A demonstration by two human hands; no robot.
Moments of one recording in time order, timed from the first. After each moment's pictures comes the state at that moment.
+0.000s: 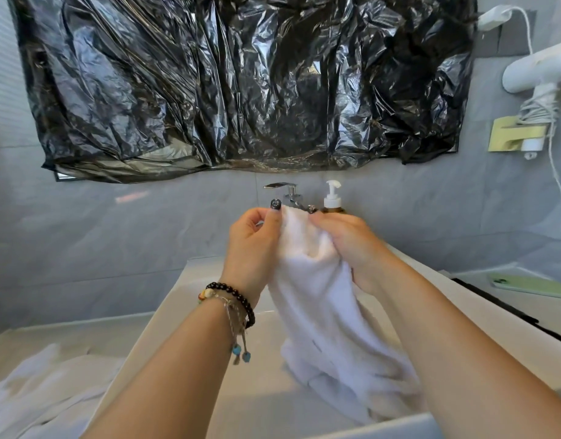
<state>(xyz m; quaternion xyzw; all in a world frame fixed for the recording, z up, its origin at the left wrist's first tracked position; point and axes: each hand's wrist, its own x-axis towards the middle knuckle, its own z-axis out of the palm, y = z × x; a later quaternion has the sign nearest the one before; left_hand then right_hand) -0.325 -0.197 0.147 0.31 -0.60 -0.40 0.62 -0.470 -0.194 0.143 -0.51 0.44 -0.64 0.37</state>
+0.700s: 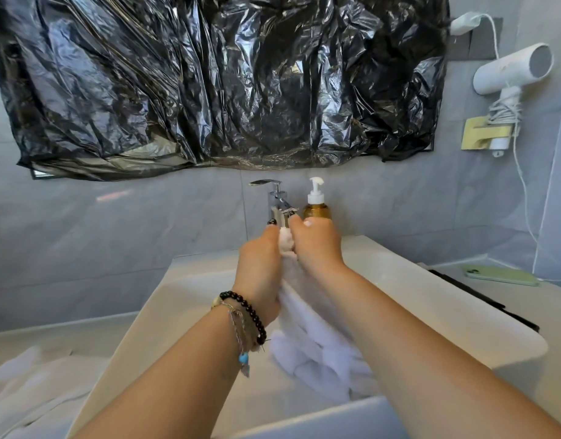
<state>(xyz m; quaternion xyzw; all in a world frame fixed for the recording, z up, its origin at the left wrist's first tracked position) -0.344 -0.182 0.125 0.37 -0.54 -0.51 0.56 -0.428 -0.186 0.145 -0.49 0.62 -0.61 0.12</state>
